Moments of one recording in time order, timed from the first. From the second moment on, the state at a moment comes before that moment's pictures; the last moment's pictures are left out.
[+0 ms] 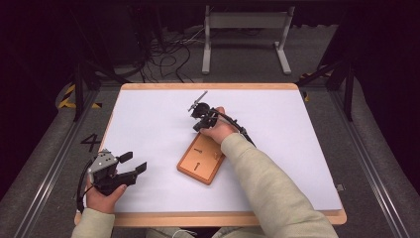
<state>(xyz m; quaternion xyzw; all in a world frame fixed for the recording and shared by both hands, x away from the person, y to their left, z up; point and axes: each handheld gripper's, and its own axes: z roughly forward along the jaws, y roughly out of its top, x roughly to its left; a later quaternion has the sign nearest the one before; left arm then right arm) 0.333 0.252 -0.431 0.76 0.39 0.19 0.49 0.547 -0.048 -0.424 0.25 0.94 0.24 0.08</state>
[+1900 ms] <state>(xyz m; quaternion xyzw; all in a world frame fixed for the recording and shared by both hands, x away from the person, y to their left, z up) 0.334 0.194 -0.420 0.82 0.26 0.09 0.49 0.428 -0.195 -0.404 0.29 0.88 0.38 0.05</state>
